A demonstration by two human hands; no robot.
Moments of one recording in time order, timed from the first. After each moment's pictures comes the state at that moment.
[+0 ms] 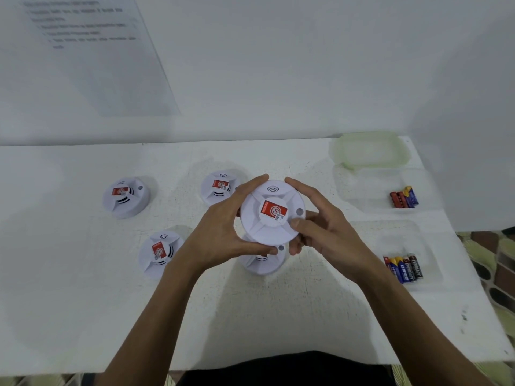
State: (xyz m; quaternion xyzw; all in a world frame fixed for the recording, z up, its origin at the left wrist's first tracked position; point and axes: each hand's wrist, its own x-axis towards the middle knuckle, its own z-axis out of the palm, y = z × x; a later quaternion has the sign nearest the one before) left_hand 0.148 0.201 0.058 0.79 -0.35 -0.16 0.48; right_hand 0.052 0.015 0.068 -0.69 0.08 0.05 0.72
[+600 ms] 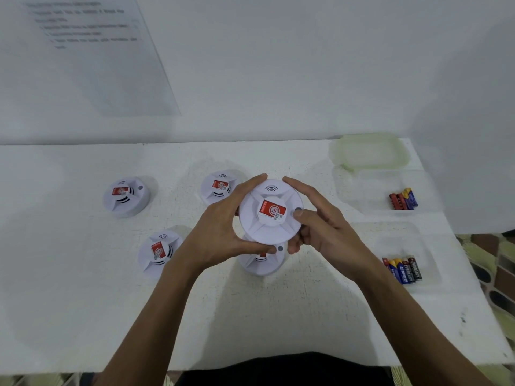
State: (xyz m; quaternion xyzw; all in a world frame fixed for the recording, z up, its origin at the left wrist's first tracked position) left_hand 0.151 0.203 0.057 0.80 -0.35 -0.15 0.46; right_hand 0.056 0.013 0.065 -0.68 0.06 0.04 0.73
